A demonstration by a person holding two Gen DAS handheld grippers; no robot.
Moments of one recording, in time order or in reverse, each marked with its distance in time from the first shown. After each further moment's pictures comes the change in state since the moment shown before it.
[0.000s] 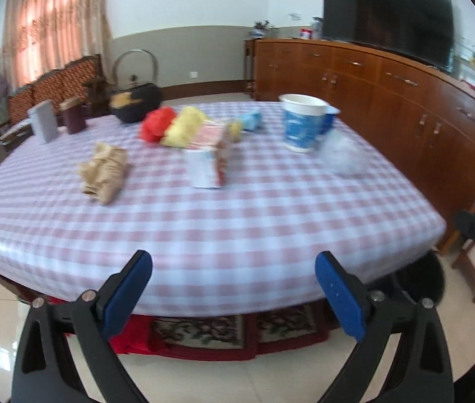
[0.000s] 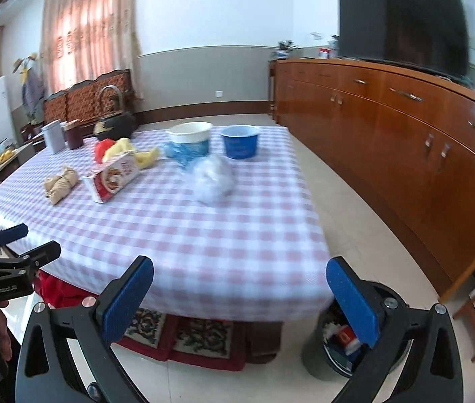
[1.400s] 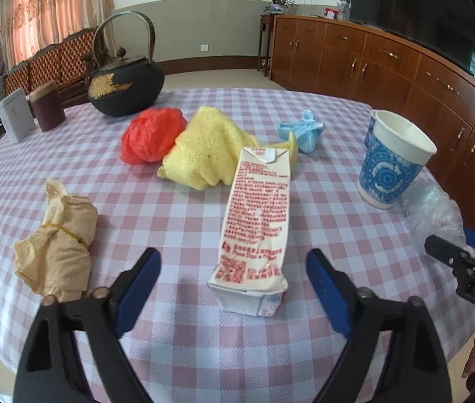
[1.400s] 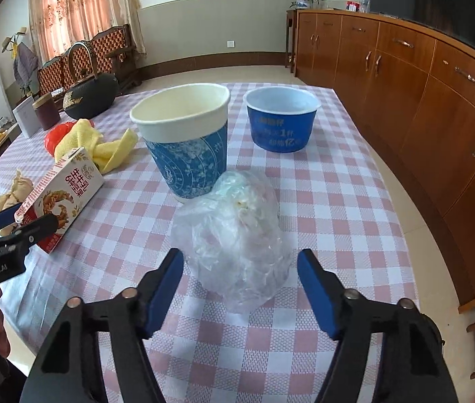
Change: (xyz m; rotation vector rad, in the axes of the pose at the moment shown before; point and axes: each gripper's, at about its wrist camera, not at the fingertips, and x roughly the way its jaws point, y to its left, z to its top) left arm 0.133 0.032 0.087 -0.051 0.134 0.009; right arm 0.176 0.020 0.075 -0.003 0.241 0.058
